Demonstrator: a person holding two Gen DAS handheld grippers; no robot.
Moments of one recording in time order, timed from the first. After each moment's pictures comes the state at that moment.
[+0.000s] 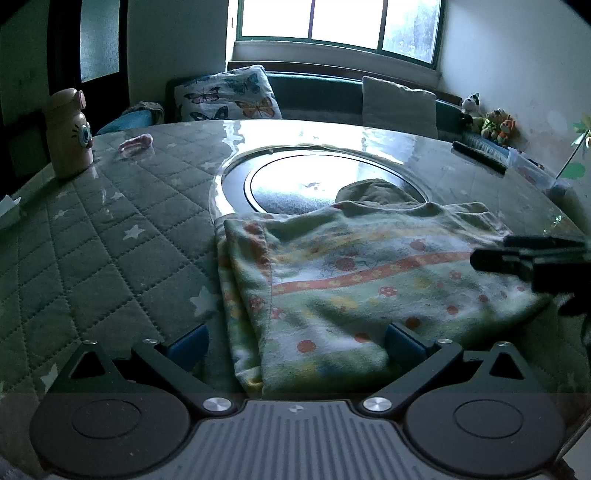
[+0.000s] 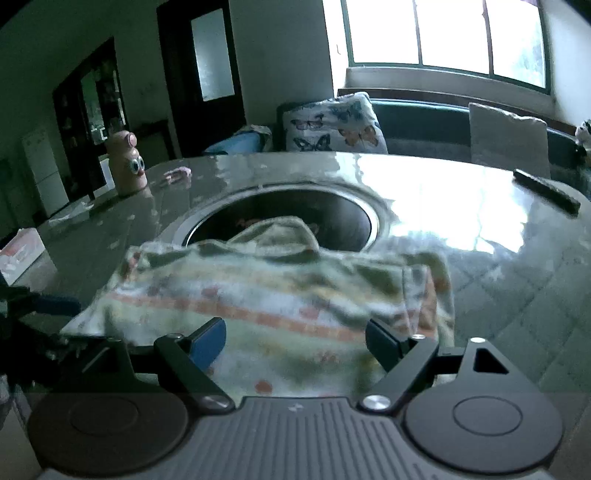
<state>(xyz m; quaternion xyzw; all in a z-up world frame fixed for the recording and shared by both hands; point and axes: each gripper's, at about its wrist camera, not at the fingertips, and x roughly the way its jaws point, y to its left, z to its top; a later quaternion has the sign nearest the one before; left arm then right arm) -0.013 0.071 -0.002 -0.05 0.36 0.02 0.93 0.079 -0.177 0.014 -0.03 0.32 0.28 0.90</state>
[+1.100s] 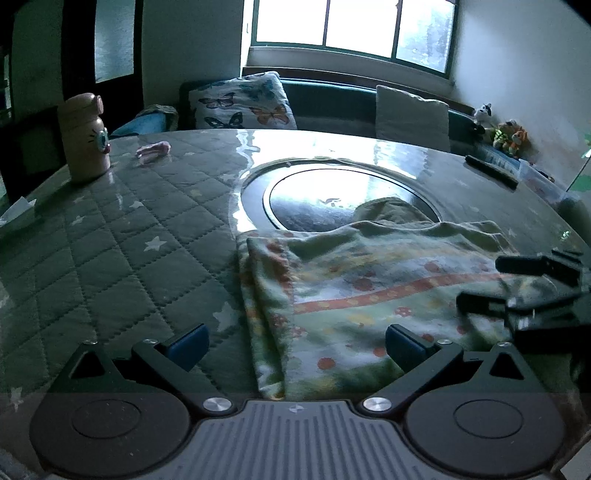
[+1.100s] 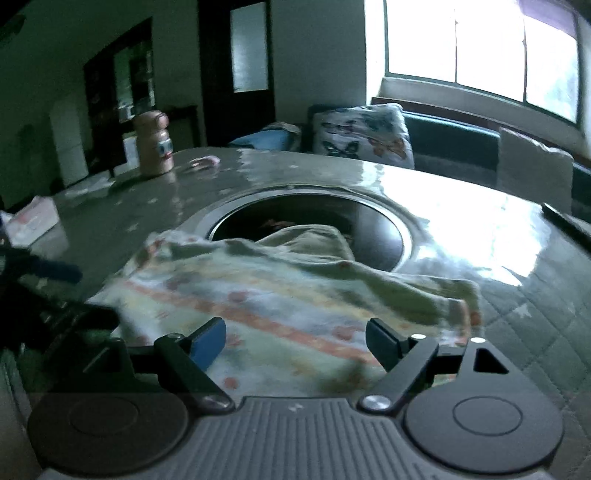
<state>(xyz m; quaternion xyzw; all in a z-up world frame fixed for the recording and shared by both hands) -0.014 0.080 0.011 -0.06 0.35 0.05 0.93 0.064 -0.147 0.010 -0.10 0.30 0.32 0.89</state>
